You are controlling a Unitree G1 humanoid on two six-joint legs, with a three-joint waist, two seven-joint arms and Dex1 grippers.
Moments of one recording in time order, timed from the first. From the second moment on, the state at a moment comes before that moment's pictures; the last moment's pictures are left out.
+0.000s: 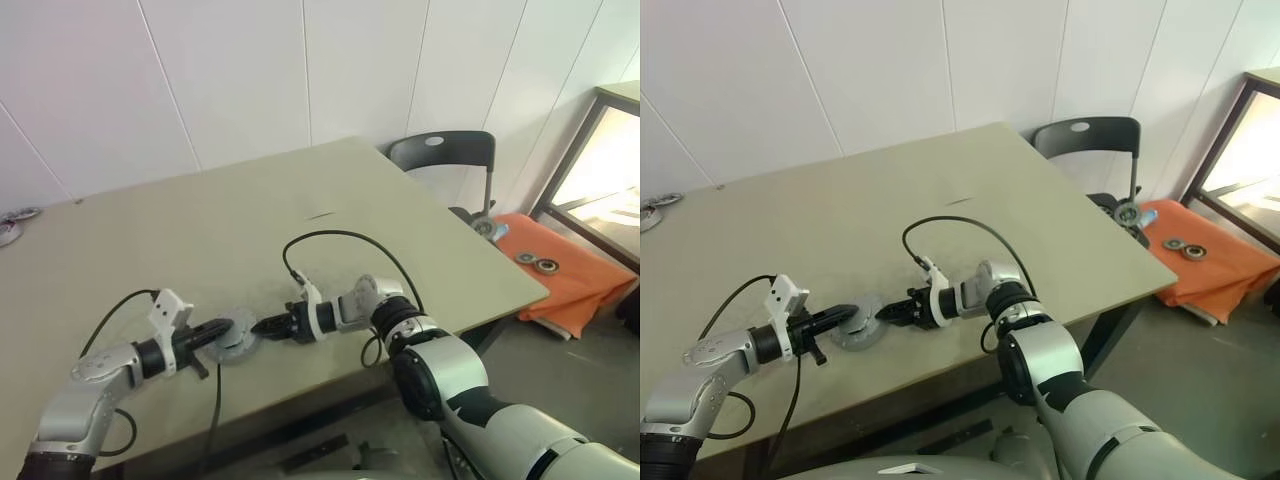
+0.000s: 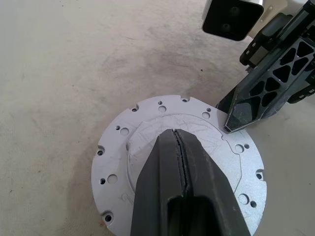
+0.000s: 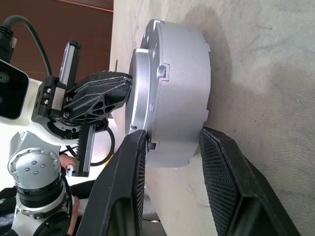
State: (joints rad) left arm 0.12 0.64 0.11 -0.08 -0.47 0.41 -0.86; right arm -0.93 0.12 -0.06 1.14 0.38 1.11 0.82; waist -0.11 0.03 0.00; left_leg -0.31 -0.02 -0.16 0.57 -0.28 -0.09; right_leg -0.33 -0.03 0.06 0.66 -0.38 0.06
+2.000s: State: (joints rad) left arm 0.30 0.69 0.21 -0.17 -0.50 0.54 -0.84; right arm -0.95 0.12 -0.15 1.17 0.47 0.95 0.70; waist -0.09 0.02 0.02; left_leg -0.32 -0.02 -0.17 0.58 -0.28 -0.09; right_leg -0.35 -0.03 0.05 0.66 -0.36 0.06
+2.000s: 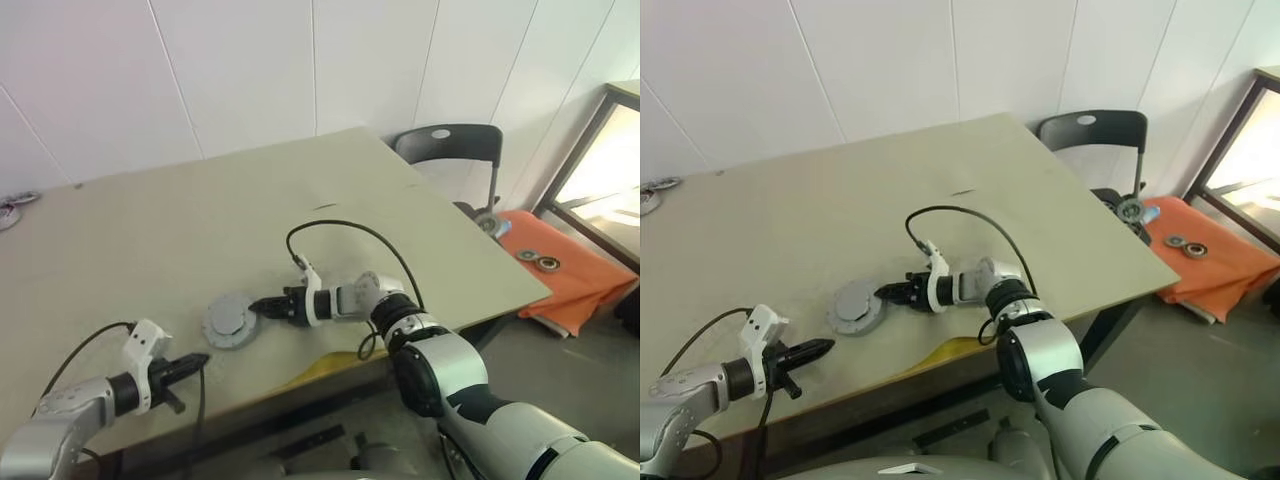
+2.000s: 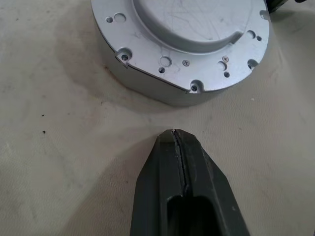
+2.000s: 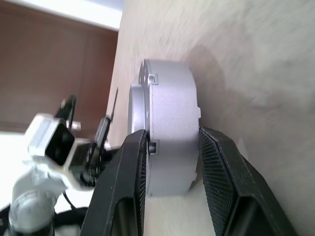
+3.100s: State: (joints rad) left arm 0.27 0.69 0.22 -0.16 -0.48 0.53 -0.86; right arm -0.97 0.09 -0.01 1.08 0.41 1.17 0.88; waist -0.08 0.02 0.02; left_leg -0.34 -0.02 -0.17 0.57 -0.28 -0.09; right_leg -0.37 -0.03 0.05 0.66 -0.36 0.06
